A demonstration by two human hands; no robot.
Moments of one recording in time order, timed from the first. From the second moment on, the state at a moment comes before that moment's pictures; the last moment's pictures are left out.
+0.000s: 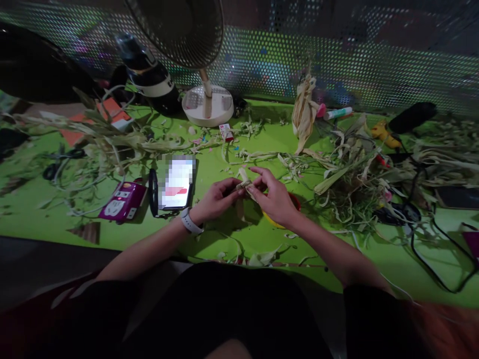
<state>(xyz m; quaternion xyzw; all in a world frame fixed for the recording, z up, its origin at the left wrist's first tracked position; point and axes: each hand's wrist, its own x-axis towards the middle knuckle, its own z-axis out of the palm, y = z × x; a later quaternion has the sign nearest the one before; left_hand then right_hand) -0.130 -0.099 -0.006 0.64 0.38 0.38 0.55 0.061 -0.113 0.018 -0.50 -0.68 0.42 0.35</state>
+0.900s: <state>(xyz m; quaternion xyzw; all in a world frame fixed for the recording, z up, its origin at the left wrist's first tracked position) -0.124 -0.110 0.002 0.44 0.28 0.27 0.81 0.063 -0.084 0.011 -0.48 -0.41 0.68 0.38</state>
